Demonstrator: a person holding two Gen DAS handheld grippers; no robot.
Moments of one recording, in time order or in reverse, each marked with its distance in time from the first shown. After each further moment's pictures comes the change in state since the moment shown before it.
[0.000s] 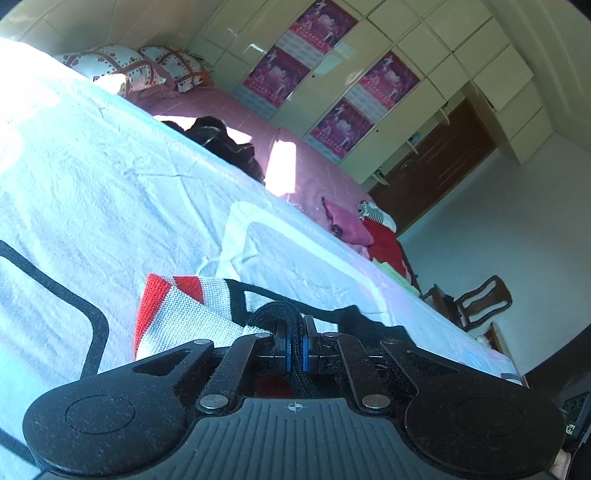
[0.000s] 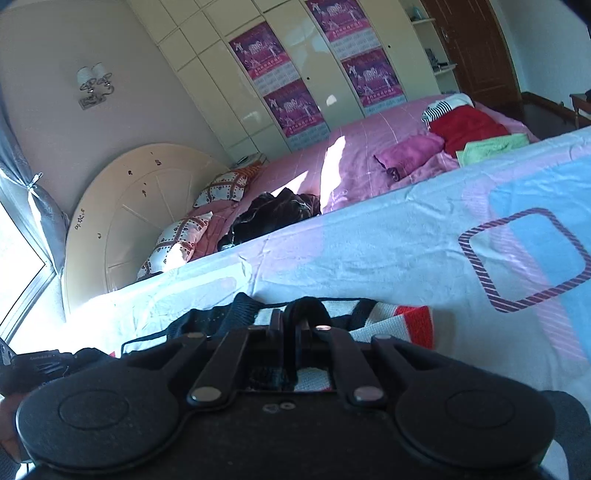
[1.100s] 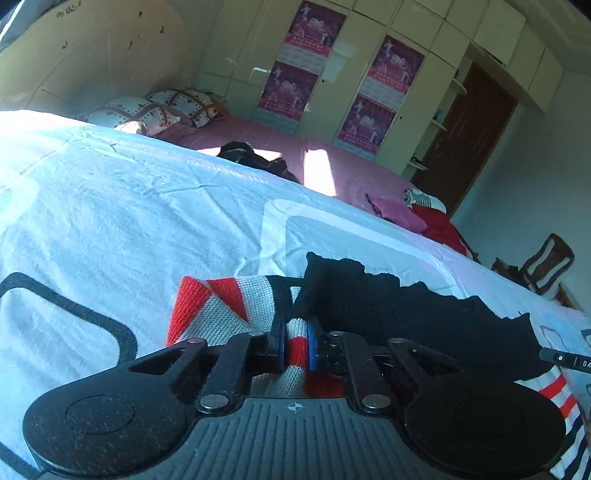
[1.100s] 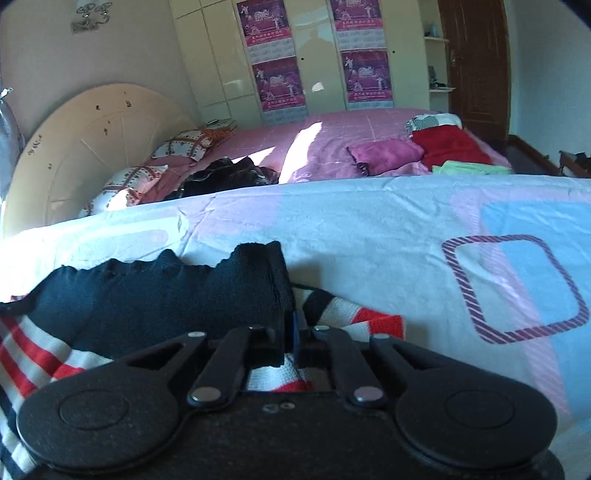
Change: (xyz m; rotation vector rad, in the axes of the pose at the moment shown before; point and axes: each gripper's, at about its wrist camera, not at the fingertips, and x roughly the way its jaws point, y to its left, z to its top) left arm 0.000 -0.015 -0.020 0.244 -0.085 0.216; right arm 0.041 0.009 -0.018 -0.238 0.050 -0.241
